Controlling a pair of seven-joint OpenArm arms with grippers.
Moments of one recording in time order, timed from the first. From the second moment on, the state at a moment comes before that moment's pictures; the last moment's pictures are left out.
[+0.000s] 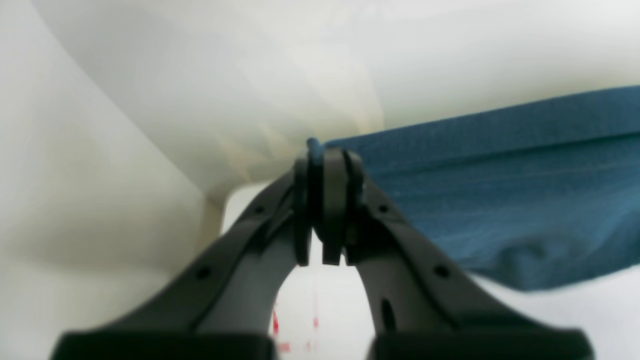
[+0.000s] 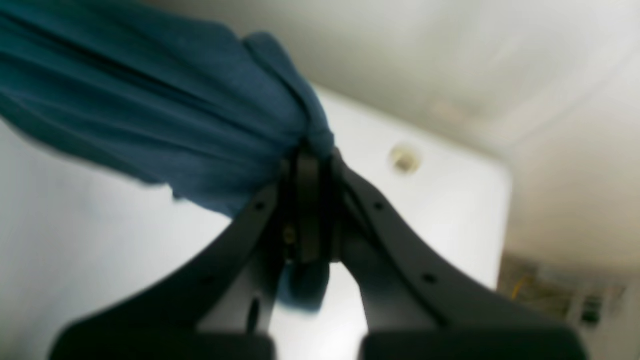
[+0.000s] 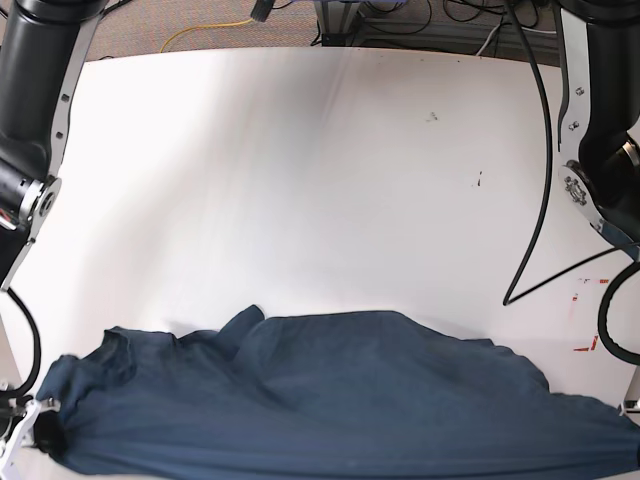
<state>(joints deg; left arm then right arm) -50.1 -23.6 -25.1 96.5 -24.3 -33.1 77.0 58.5 33.9 10.6 66.1 39.6 41.4 -81.3</state>
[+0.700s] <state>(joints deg) -16.0 -17.7 -32.5 109.2 -23.2 -35.0 76.4 24.0 33.3 26.4 78.7 48.6 41.2 -80.9</state>
